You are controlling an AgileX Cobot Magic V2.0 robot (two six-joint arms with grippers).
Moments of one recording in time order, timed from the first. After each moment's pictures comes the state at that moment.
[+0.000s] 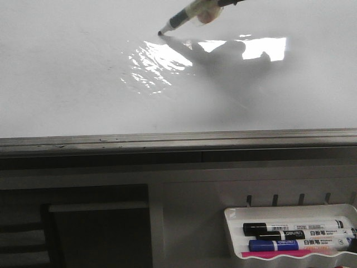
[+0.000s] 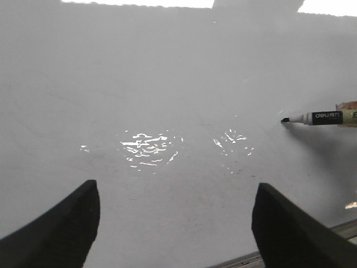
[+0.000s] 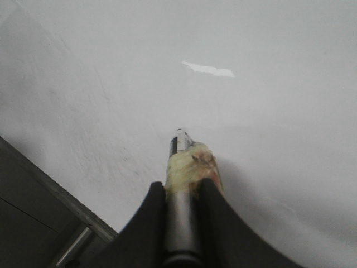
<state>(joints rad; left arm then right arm) -0.31 0.74 -0.58 -0.39 0.19 0.20 0.28 1.35 -0.98 1.30 0.43 -1.17</state>
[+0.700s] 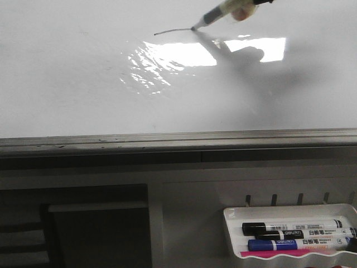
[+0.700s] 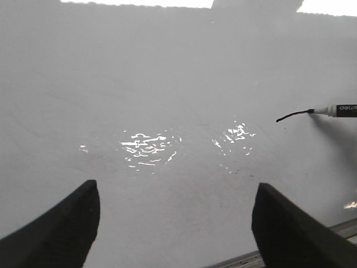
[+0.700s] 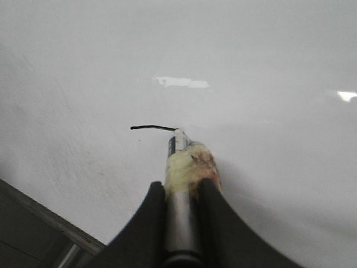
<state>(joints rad) -0.31 0.74 -0.58 -0.39 0.19 0.20 0.18 1.25 -0.89 1.31 0.40 -1.15</state>
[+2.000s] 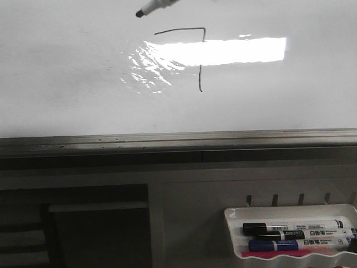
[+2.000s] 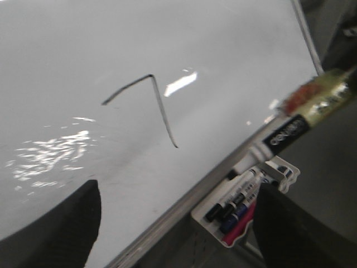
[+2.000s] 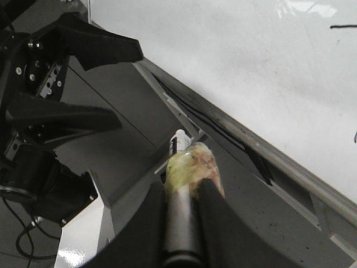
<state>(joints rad) -0.75 0.94 -0.69 -0.44 0.16 0.42 0.12 1.11 -0.95 1.12 1.04 -0.97</state>
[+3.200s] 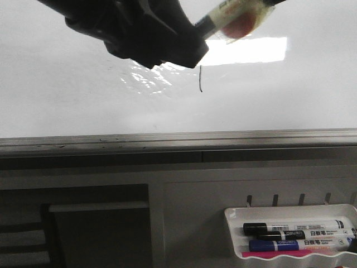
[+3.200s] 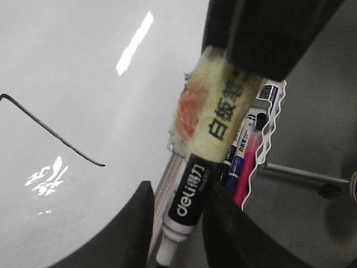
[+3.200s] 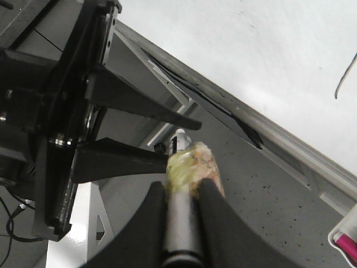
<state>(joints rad) -0.91 1.30 -0.88 -0.10 0.18 0.44 0.12 1.16 -0.96 1.02 1.05 -0.89</state>
